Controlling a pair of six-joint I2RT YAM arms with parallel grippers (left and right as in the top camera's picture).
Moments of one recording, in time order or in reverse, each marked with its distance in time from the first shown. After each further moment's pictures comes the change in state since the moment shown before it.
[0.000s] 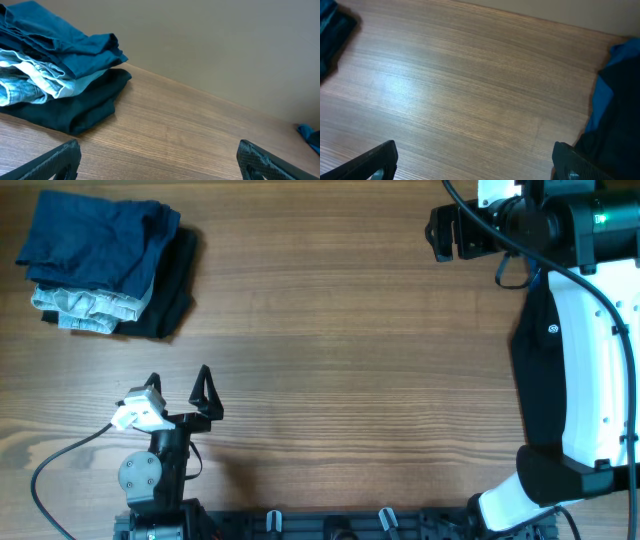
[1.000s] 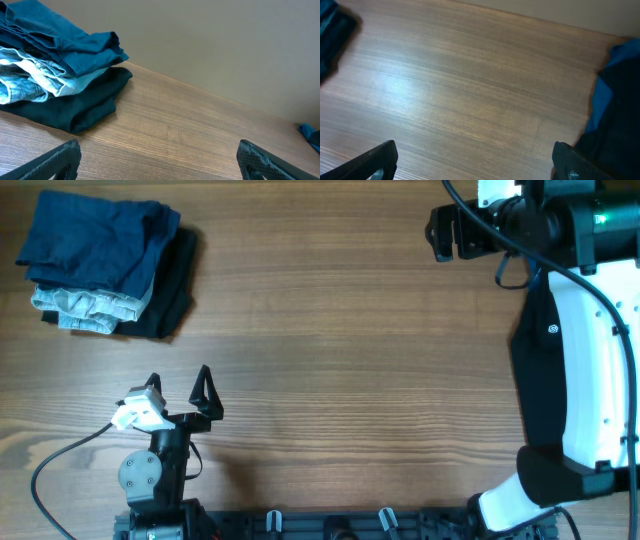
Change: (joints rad) left arm 0.000 0.008 0.000 0.000 -0.001 0.000; right arm 0.000 -0.013 -0.003 0.008 0.000 0.000
